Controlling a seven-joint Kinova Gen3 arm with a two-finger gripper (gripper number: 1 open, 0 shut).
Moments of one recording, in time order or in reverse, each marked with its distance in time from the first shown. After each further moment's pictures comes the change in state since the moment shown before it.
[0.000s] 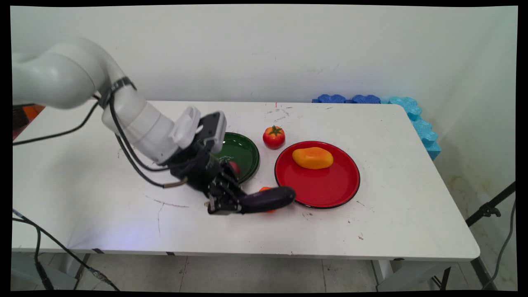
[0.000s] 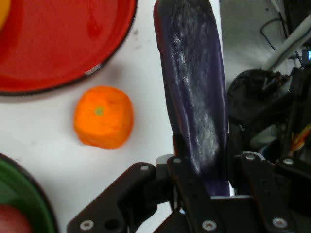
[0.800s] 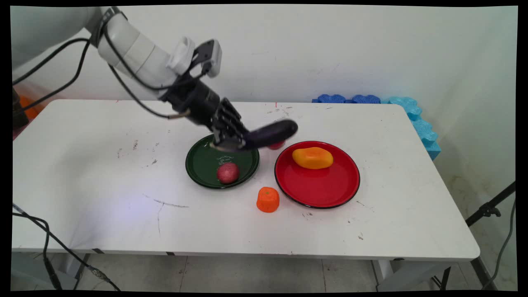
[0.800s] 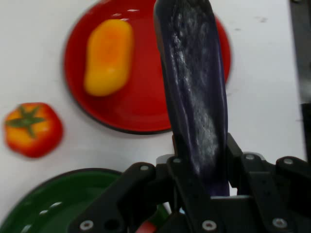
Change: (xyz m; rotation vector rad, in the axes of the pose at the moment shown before) arm 0.041 -0.072 -0.070 0.102 0.077 0.007
